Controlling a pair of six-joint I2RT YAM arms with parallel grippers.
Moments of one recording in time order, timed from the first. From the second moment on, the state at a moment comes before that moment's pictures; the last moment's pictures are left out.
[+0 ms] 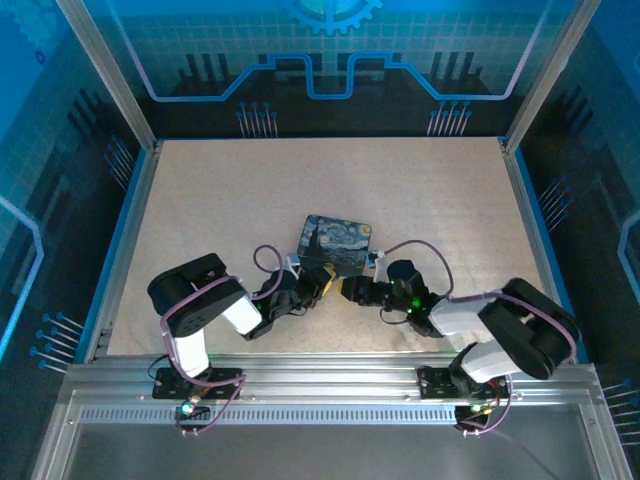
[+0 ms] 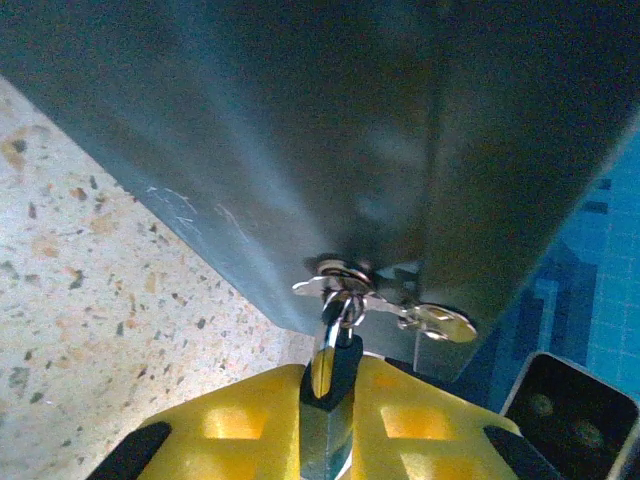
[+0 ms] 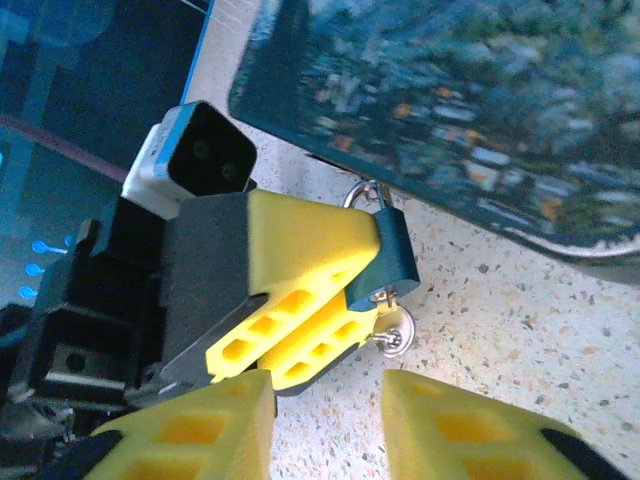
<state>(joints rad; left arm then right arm) -0.80 1.81 0.35 1.14 0.01 -1.60 0.69 1.38 0.27 0.67 -0.32 0.84</state>
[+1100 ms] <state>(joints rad) -0.80 1.38 0.35 0.69 0.00 -1.52 1.05 1.08 0.42 0.14 0.18 -0.58</state>
